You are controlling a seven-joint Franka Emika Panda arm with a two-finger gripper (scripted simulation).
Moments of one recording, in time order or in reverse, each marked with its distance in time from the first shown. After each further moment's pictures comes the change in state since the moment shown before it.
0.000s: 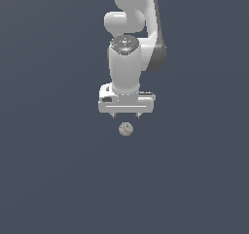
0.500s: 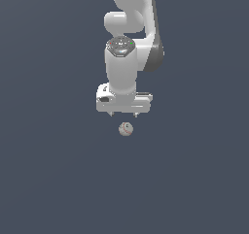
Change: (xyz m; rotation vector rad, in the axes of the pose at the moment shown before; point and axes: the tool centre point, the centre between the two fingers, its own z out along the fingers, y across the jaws) arm -0.008 0.010 0.003 -0.001 -0.035 0.014
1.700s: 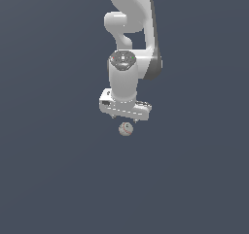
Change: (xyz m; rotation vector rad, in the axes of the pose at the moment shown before) arm -0.006 -0.003 0.038 -0.005 -0.002 0.214
